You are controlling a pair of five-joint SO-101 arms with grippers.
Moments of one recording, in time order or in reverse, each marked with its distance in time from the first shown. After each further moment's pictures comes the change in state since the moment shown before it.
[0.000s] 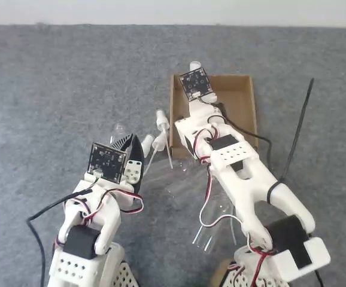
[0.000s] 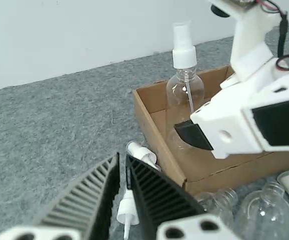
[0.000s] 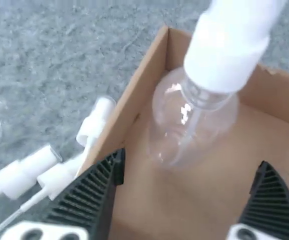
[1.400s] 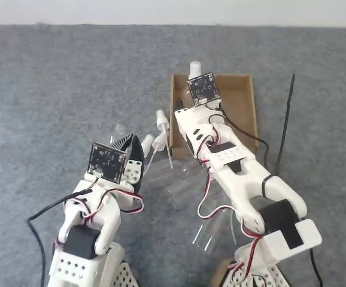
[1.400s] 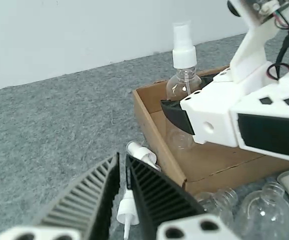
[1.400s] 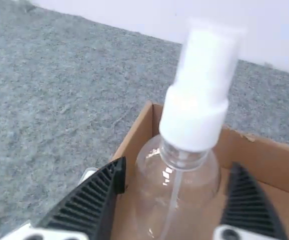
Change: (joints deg) left arm 0.0 0.0 0.0 0.0 0.0; right arm 1.3 8.0 3.9 -28.3 -0.3
